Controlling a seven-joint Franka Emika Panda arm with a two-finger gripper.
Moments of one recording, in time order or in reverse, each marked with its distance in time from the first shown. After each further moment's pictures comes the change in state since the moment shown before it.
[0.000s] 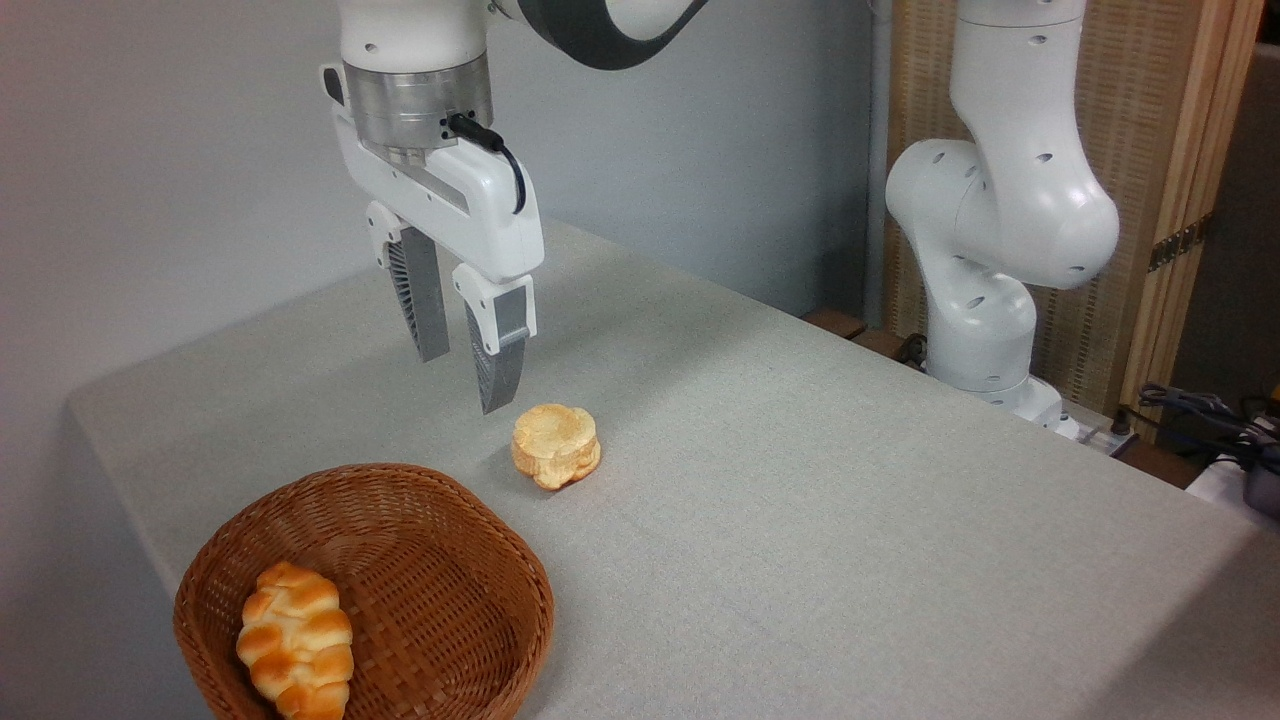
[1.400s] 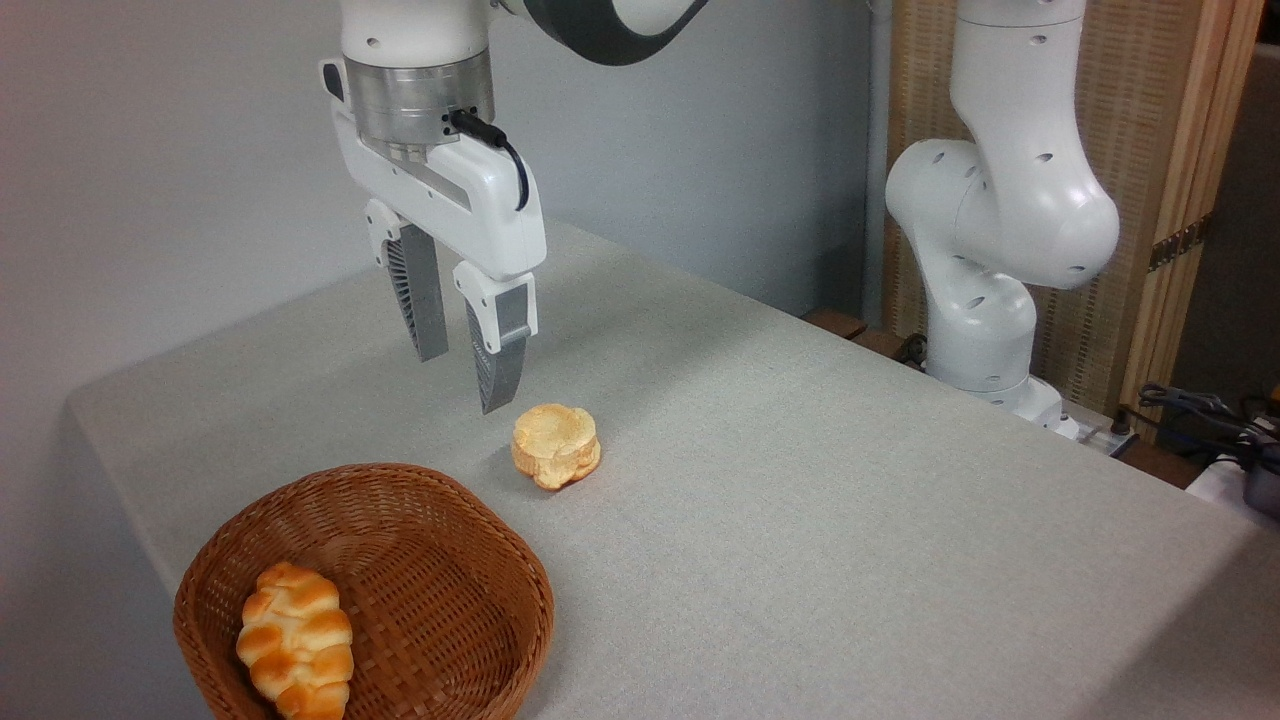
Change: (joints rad) arm 0.003 -0.001 0.005 0.006 0.000 0.000 0.000
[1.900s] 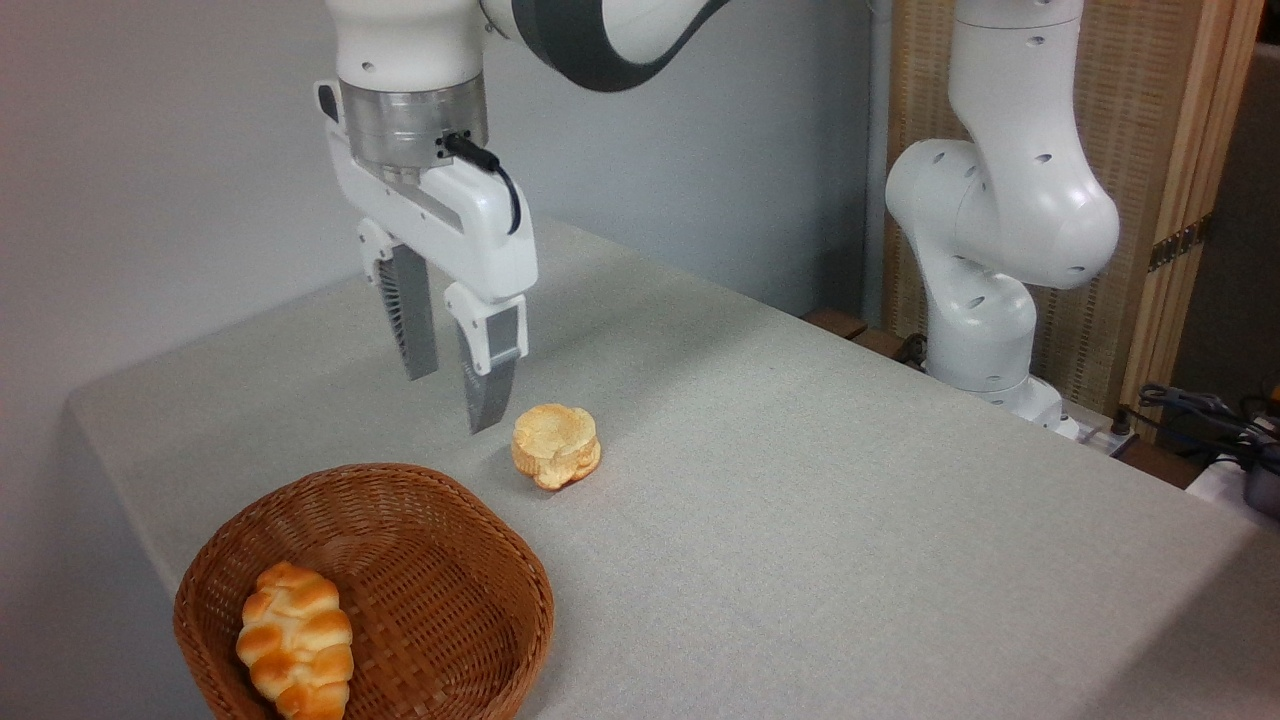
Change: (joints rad) arm -0.001 0.019 -0.002 -0.021 0.000 0.072 0.000
